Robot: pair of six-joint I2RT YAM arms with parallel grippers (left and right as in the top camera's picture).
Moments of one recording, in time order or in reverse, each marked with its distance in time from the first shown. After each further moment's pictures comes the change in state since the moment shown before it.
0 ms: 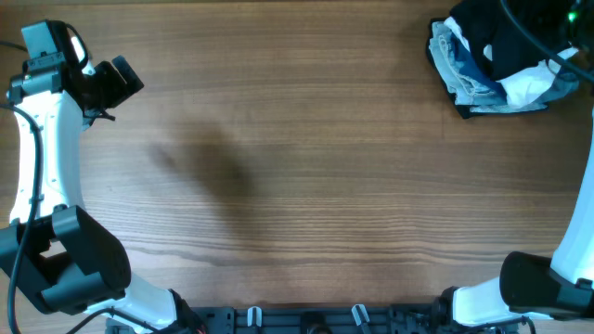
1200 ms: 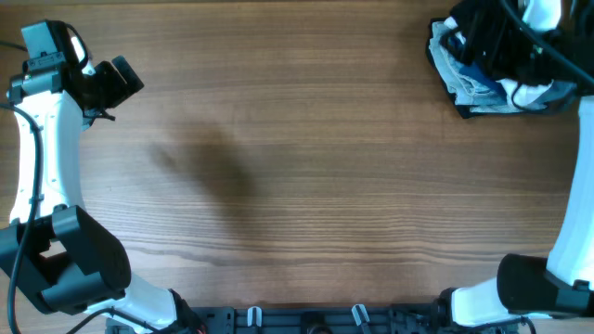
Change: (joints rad) left arm 0.000 0.000 0.000 0.000 0.000 0.000; right arm 0.074 -0.005 -0.010 -0.300 -0.220 0.231
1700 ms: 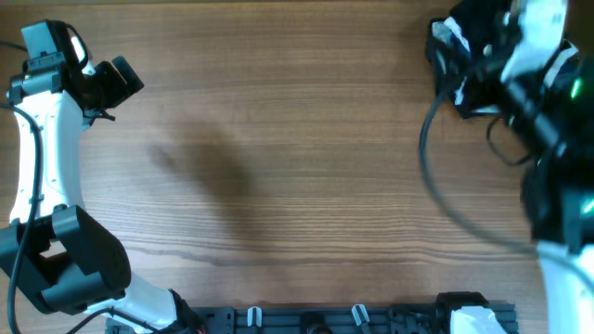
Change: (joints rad) left arm 0.000 0.000 0.000 0.000 0.000 0.000; right arm 0.136 -0.623 -0.870 1.020 0.130 -0.224
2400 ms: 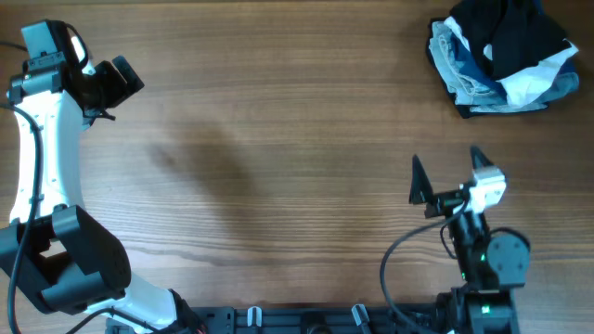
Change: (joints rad) left arm 0.000 0.000 0.000 -0.003 0.003 -0.001; right arm 0.000 -0.779 -1.147 0.550 0.171 0.085
